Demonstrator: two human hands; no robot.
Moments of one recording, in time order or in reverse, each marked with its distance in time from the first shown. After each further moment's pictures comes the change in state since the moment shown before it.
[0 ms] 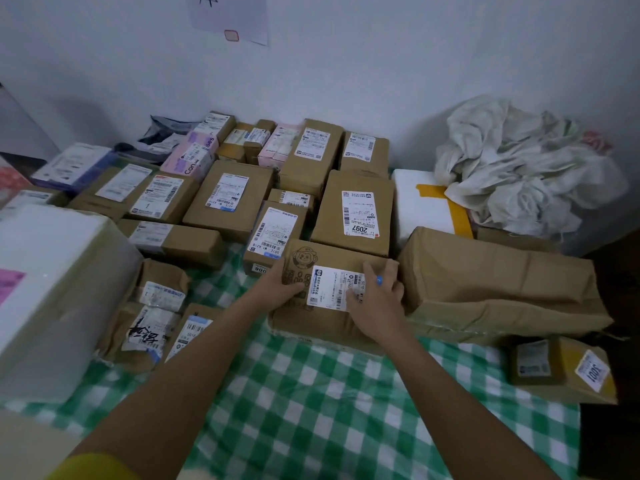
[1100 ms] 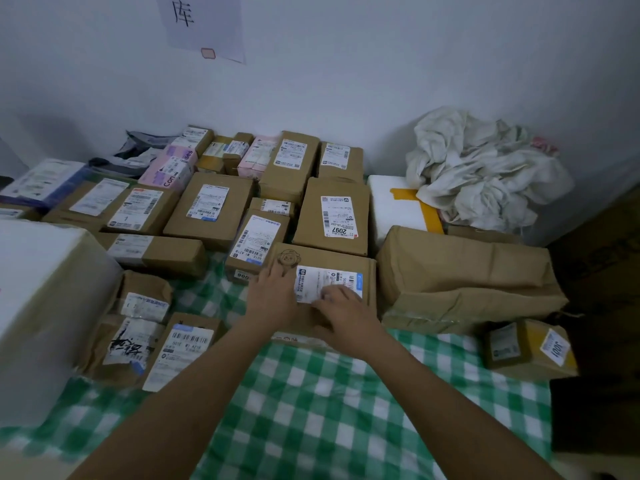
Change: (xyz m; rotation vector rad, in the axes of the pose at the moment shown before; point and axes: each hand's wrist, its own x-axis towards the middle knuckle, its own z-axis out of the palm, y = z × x) left_hand -0.012 0.014 0.035 0.870 0.297 0.225; right_hand -0.031 -0.007 -0.004 -0.352 -0.059 -0.581
